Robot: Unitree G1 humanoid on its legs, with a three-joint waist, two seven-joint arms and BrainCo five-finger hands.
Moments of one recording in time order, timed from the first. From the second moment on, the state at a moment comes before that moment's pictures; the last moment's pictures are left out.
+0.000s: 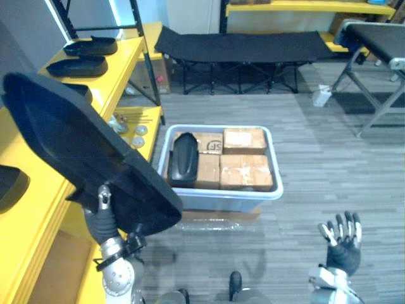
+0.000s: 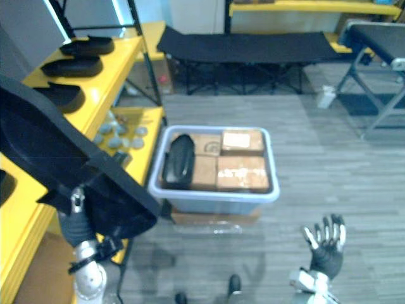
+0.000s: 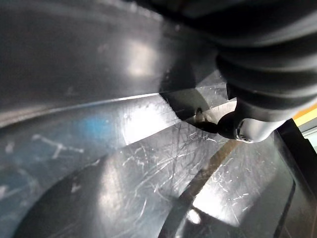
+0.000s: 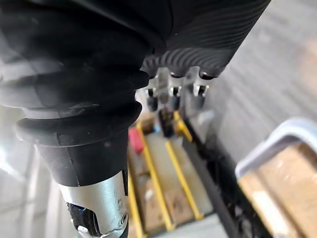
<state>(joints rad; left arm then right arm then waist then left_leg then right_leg) 0.33 0.03 0.05 -0.30 -0.13 -0.48 0.49 0.38 -0.04 -0.15 0.05 0.56 -0.56 -0.03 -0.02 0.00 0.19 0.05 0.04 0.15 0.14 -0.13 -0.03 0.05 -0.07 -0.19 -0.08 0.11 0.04</state>
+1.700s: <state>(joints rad) 0.35 0.07 0.23 -0.40 -0.19 -0.45 0.30 0.22 -0.13 0.11 0.08 0.35 -0.43 0.06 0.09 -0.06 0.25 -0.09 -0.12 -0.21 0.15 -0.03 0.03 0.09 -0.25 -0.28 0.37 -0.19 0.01</state>
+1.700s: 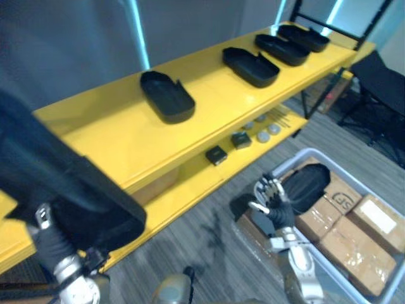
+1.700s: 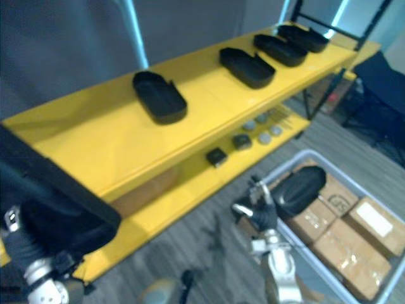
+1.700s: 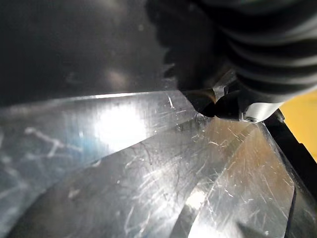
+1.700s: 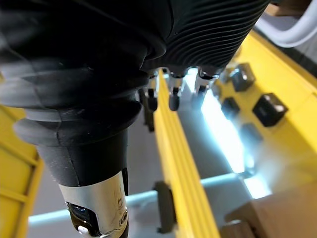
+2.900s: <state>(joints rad) 0.17 0.15 0.38 -0.41 0.05 -0.44 0.49 -0.01 -0.16 -0.24 -0.06 0.28 -0.53 -0.03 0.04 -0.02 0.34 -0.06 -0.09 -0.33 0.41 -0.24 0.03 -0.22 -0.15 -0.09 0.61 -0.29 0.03</state>
